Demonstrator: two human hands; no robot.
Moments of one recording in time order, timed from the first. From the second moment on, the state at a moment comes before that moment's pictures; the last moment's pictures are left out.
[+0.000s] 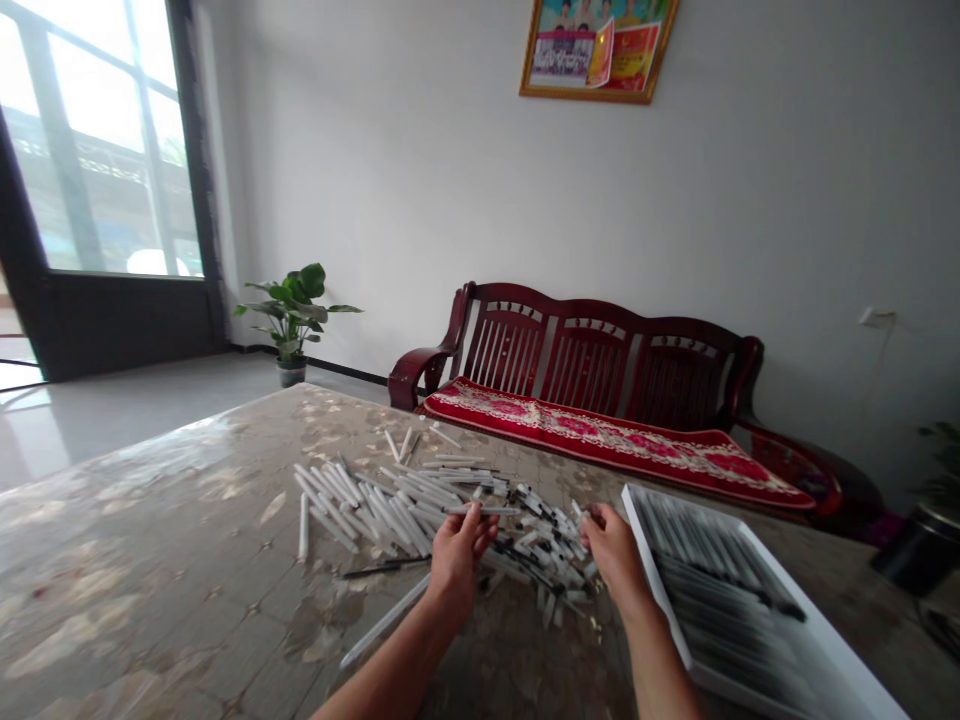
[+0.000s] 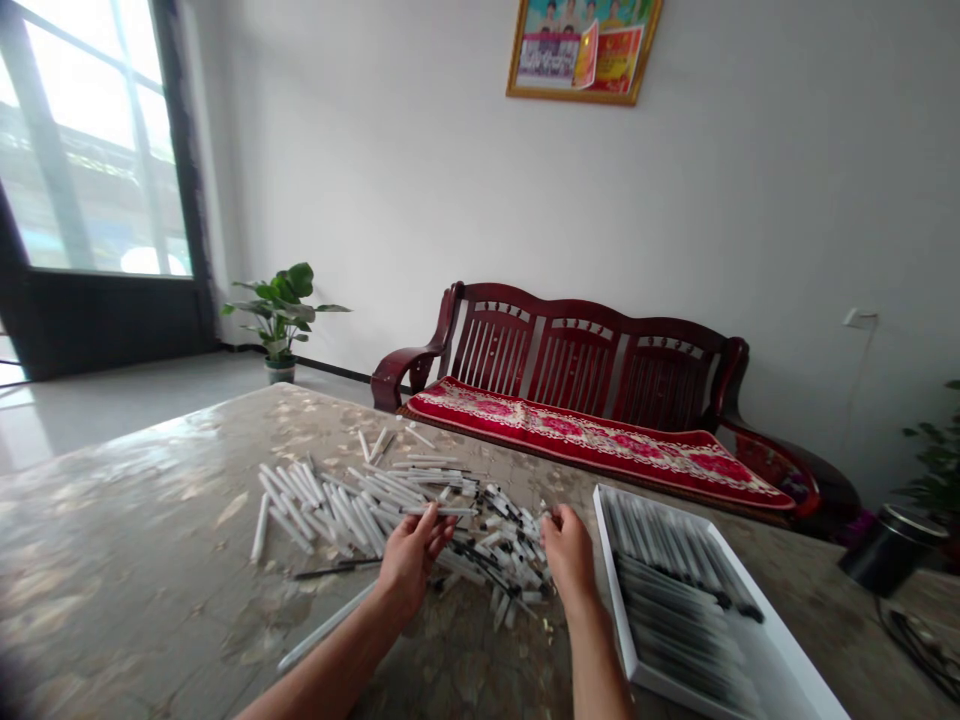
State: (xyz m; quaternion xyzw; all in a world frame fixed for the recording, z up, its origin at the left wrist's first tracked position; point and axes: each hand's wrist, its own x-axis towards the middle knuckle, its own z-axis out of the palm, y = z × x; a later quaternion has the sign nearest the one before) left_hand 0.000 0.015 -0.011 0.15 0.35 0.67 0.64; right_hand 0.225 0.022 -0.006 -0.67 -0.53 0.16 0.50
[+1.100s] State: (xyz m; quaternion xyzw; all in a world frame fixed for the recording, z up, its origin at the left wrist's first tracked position) left_hand 0.002 0.008 -0.008 0.14 0.31 0.66 0.66; right_hand 0.136 0.011 0.005 -0.48 -0.48 0.41 0.61
